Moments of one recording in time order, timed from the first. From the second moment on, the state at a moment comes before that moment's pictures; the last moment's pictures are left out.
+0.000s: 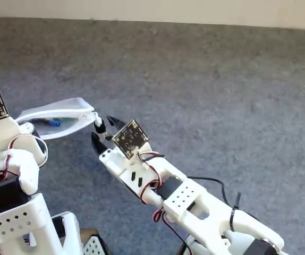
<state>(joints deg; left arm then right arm) -27.3 -65.1 44.9 64.8 5.8 -50.5 -33.4 67.8 -15.0 4.2</state>
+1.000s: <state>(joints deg) -27.3 -65.1 44.9 64.8 5.8 -50.4 -24.4 62.3 -15.0 4.7</state>
